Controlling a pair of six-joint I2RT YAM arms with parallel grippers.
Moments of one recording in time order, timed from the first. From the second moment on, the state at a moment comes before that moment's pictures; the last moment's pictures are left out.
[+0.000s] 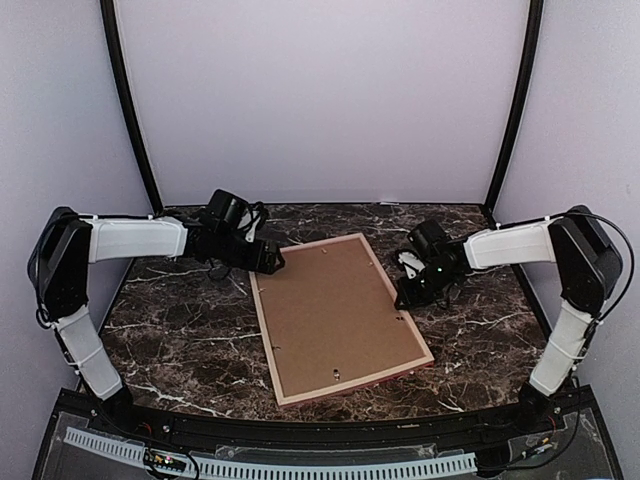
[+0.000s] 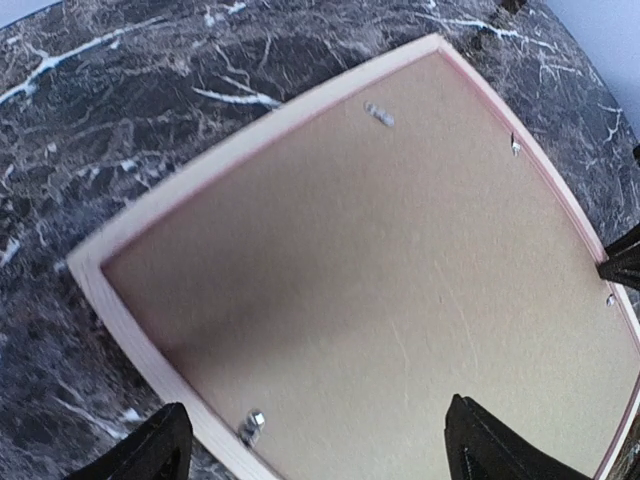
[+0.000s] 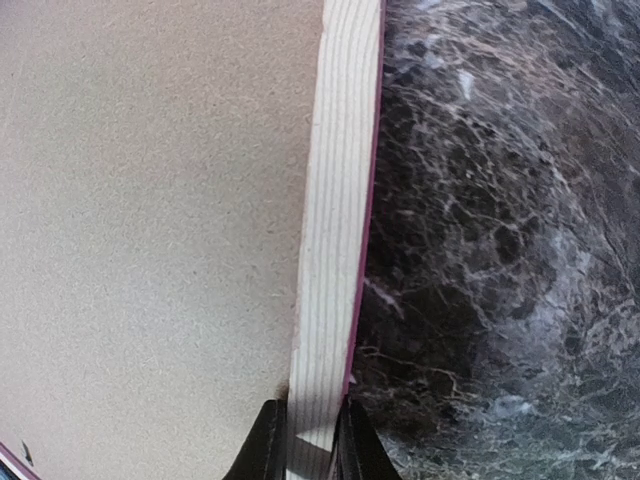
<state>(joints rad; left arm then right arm) -0.56 1.74 1.16 -0.26 0.11 -0.26 0.55 1.76 1.02 -0.44 -0.17 0.22</state>
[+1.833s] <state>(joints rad) -0.34 2.13 1.48 -0.40 0.33 0.16 0.51 1.70 1.04 -0.54 -0.19 0.20</state>
